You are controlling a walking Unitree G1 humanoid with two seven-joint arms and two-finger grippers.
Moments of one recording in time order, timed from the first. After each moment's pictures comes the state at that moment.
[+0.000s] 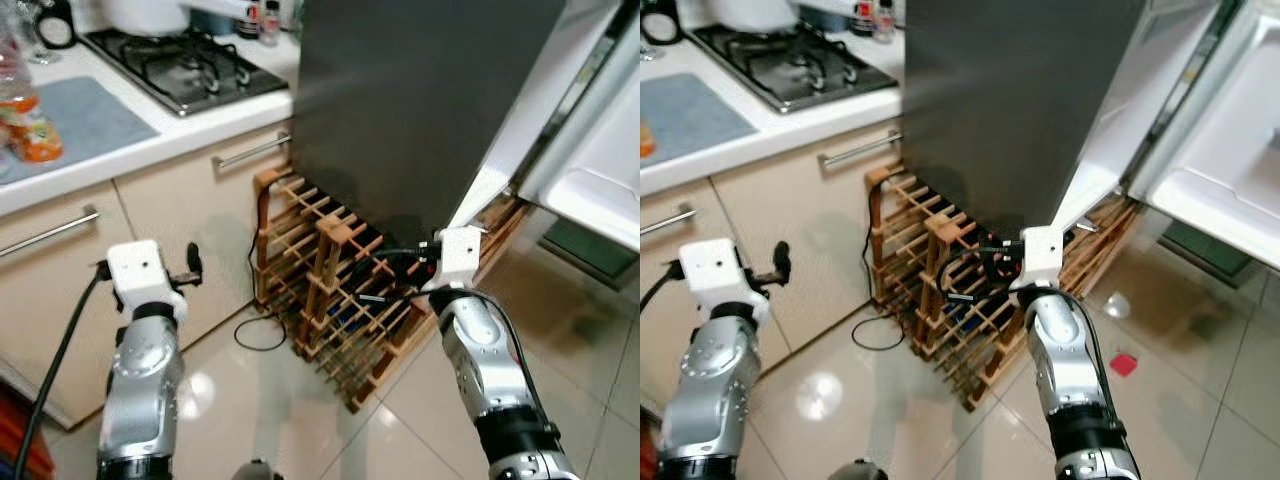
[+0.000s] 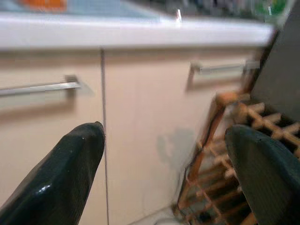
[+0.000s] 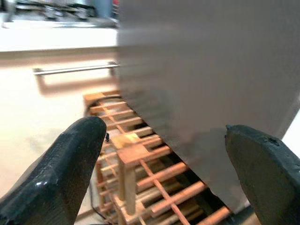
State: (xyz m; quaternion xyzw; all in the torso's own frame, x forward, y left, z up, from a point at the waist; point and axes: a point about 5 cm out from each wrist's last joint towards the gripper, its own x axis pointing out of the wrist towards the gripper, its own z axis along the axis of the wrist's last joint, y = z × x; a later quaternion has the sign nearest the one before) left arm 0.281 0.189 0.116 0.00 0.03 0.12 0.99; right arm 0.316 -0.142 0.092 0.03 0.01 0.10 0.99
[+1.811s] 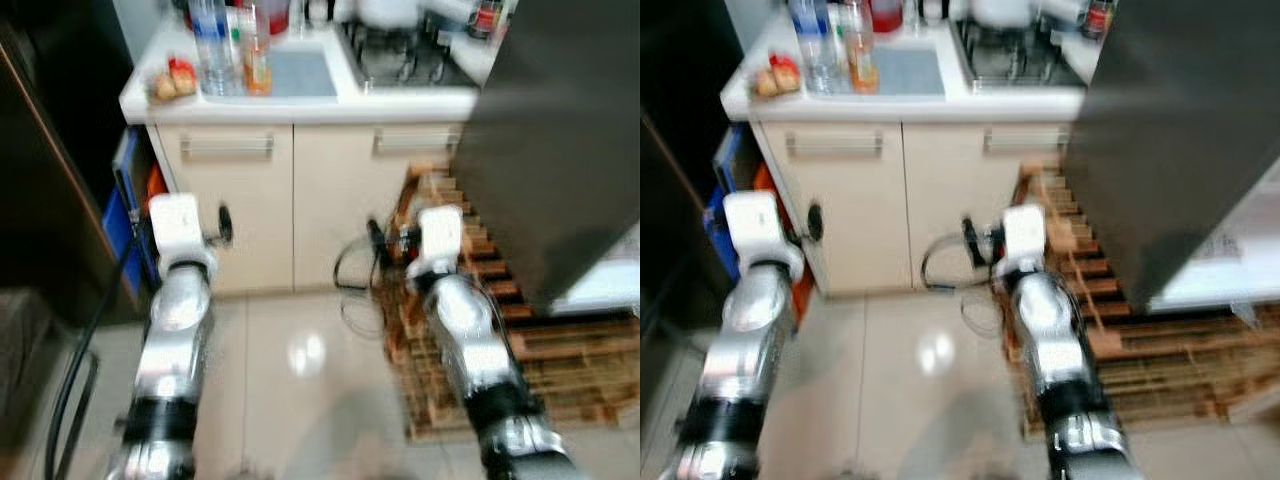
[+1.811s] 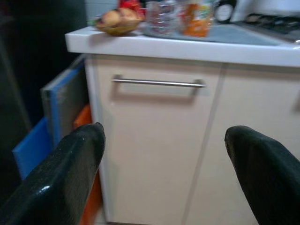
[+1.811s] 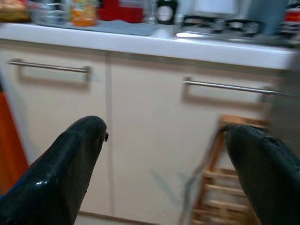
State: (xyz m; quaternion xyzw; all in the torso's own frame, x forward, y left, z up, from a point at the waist) left arm 0.318 0.168 0.127 0.01 0.00 0.08 1.00; right arm 0.329 -0.134 0.096 0.00 -0.02 0.12 0.99
